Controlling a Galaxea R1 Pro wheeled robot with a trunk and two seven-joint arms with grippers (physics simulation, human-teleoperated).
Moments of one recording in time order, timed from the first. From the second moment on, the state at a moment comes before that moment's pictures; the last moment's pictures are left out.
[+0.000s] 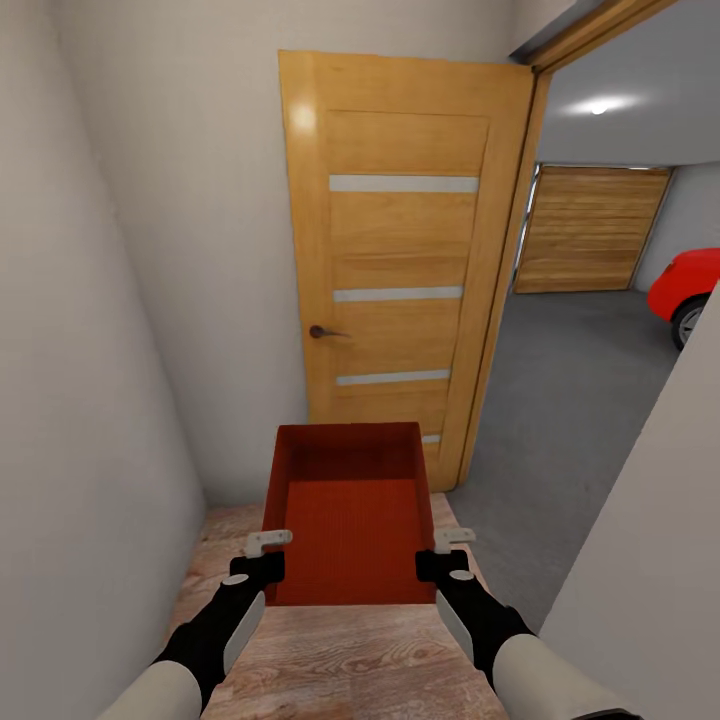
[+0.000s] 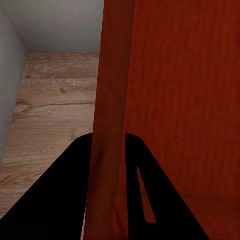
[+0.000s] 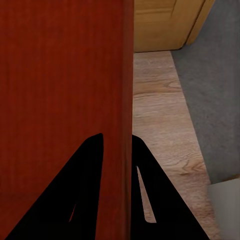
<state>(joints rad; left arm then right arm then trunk) -0.57 -0.07 -0.12 -0.57 0.17 0.16 0.22 -0.67 0.13 0.10 -0.36 -0.02 0.06 -0.17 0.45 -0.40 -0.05</state>
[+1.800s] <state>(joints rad) -0.56 -0.07 -0.11 -0.58 0.16 0.17 0.22 -0.67 0.13 0.10 -0.36 -0.02 0.07 -0.17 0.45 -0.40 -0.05</state>
